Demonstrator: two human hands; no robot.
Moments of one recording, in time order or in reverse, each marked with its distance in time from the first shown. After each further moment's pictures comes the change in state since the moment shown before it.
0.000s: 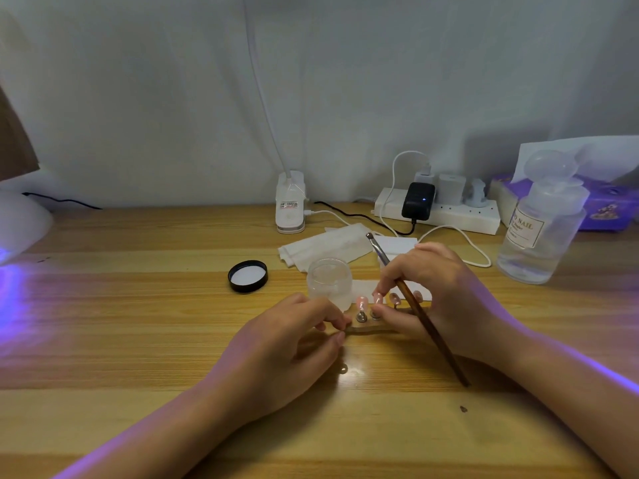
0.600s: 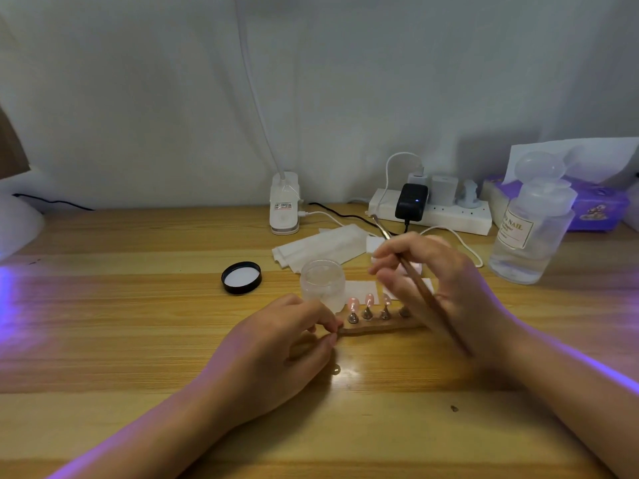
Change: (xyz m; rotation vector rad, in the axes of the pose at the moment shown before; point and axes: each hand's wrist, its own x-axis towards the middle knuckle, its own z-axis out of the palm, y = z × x) left_hand 0.000 0.002 -0.002 0.047 0.011 0.011; right_hand 0.006 -0.008 -0.010 0.282 0.099 0.148
